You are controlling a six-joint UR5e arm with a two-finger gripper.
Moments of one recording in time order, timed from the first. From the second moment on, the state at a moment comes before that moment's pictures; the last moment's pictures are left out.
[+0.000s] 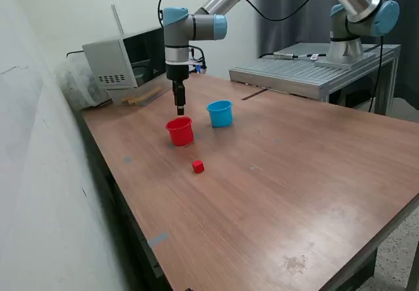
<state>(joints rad) -0.26 -0.79 1.28 -2.27 -1.63 3.22</state>
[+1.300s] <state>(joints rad) -0.01 -1.02 1.29 -2.11 -1.55 3.04</state>
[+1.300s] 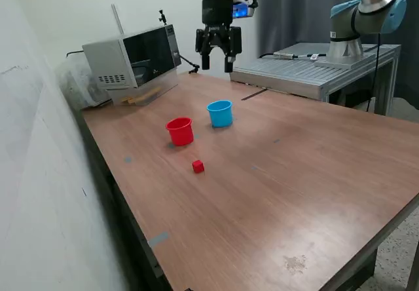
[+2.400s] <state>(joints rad) -0.01 -0.65 1.12 -2.30 -1.55 3.16</state>
